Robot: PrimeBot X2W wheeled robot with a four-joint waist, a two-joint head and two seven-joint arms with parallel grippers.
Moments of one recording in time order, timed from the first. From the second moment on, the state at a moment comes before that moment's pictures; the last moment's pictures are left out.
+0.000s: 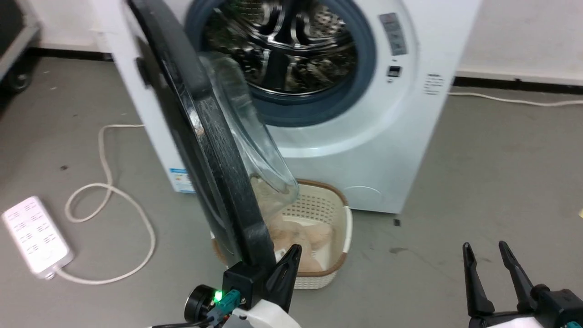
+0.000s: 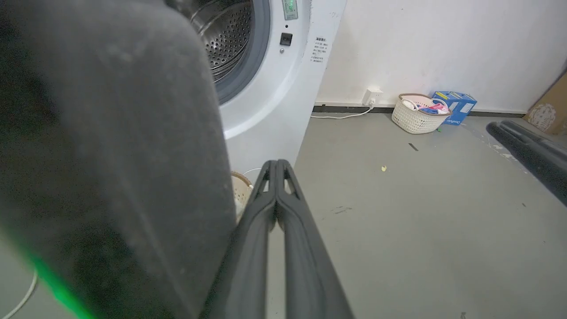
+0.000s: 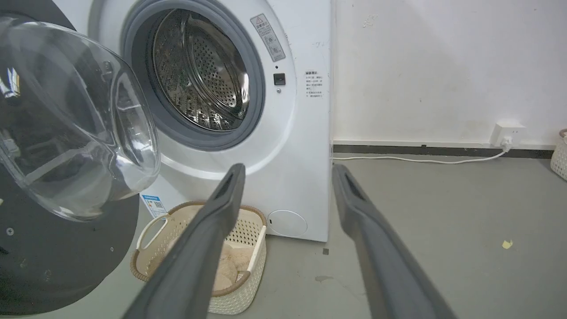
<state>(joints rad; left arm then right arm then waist) -0.06 0.06 -0.44 0.04 -0.26 0.06 0.00 0.09 -0.05 -0.06 0.05 0.14 0.13 -0.26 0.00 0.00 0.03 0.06</state>
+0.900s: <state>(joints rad) -0.06 0.24 -0.15 0.07 -0.37 0.15 -0.07 0.08 -0.05 -0.02 0.08 0.11 0.13 -0.25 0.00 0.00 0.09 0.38</state>
